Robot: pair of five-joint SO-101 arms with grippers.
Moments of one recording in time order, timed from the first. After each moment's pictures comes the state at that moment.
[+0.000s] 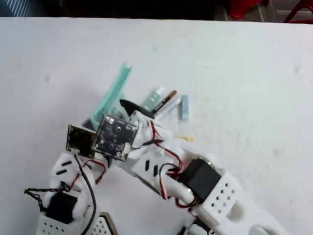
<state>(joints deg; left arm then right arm) 11.6 -104.5 85.1 42.8 -0.7 -54.2 -47.8 28.4 59.5 26.4</state>
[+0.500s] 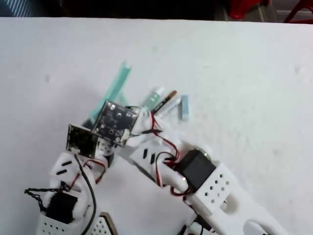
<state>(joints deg) 11.6 -104.5 85.1 42.8 -0.7 -51.2 -44.1 28.3 56.4 26.3</state>
